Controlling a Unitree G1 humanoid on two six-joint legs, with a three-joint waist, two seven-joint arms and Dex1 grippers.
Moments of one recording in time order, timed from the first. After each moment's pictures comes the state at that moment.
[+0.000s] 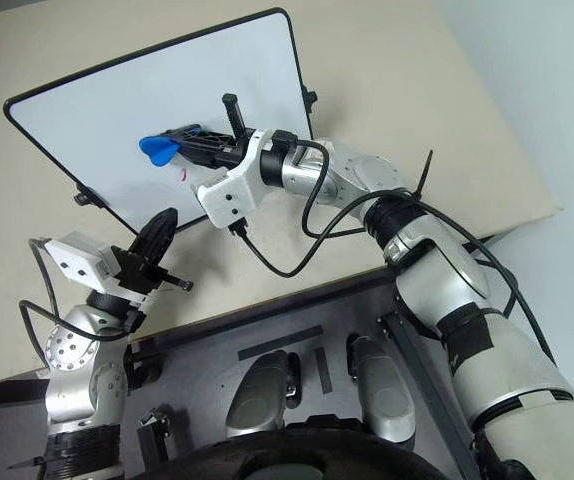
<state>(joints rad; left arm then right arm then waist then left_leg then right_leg) 0.19 0.36 0.27 -0.22 -0.39 -0.11 -0.56 -1.14 -0.08 0.61 0.93 -0.71 -0.77 0.11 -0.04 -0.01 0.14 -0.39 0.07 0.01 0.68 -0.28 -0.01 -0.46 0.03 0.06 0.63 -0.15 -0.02</state>
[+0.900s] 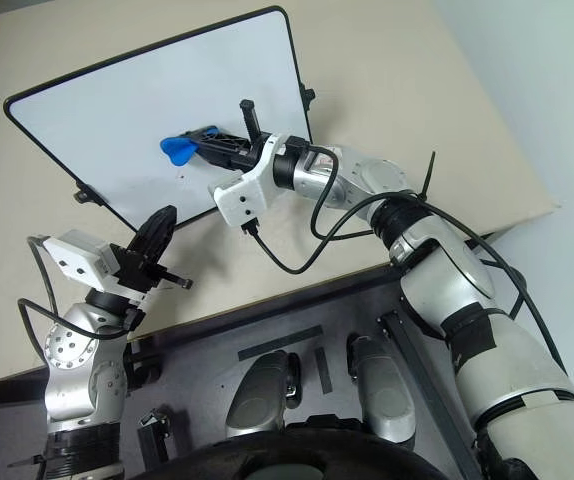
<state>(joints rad) 0.18 0.37 0.27 -0.22 -0.39 -0.11 -0.56 -1.16 -0.12 0.64 0.95 -0.75 -0.77 0.02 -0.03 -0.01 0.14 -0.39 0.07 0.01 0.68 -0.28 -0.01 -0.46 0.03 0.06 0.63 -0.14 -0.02</state>
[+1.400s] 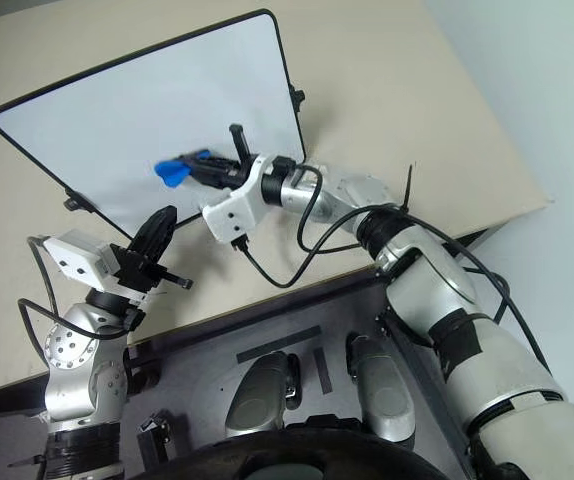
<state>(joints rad) 0.18 0.36 0.27 -0.22 -0.39 -0.11 -0.56 -1.11 -0.03 0.67 1.04 -0.75 -0.75 0.06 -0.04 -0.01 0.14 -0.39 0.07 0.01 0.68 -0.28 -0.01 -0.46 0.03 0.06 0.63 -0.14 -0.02</state>
